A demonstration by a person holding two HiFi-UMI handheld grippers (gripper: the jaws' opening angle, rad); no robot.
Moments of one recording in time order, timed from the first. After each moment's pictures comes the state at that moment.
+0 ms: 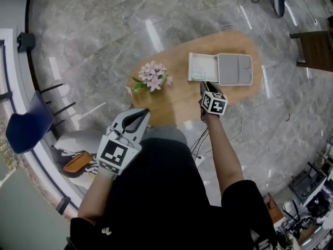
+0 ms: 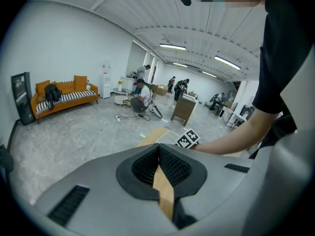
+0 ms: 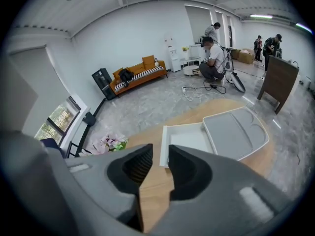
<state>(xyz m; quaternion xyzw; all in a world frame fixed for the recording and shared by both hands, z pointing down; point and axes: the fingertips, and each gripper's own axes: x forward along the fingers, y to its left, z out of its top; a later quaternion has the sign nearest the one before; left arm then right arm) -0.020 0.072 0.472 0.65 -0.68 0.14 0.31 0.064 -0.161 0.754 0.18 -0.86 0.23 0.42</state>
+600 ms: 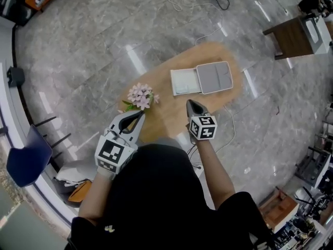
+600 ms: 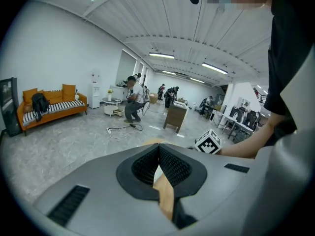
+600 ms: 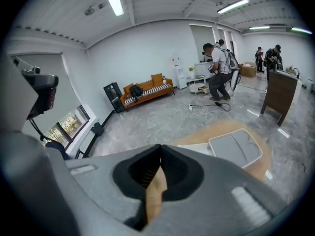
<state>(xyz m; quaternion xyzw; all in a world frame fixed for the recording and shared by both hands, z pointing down) -0.042 0.039 0.440 0.70 -0.65 0.12 0.26 0.066 -0.114 0.624 0.17 -0.90 0.21 0.33</state>
